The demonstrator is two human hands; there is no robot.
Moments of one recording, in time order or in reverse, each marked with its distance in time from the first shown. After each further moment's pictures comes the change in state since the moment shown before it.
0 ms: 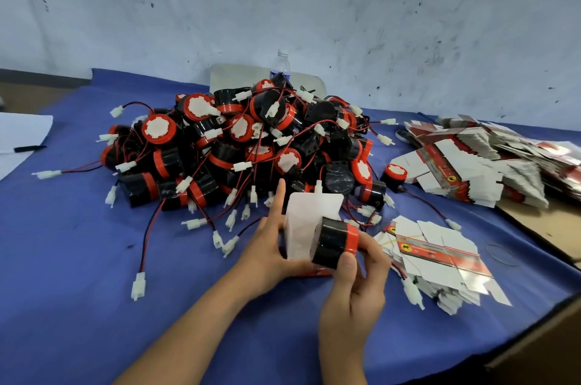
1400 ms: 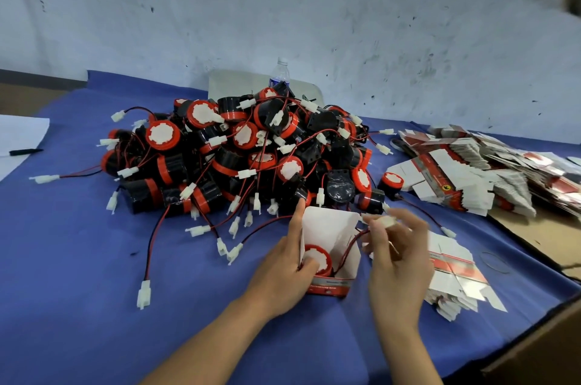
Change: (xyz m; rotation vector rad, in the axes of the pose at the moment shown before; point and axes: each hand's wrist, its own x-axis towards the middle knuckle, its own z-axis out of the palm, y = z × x) left_hand -0.007 0.007 0.016 0.163 -0.040 -0.033; right_hand 0.060 -0.009 -0.020 -0.238 -0.113 -0.111
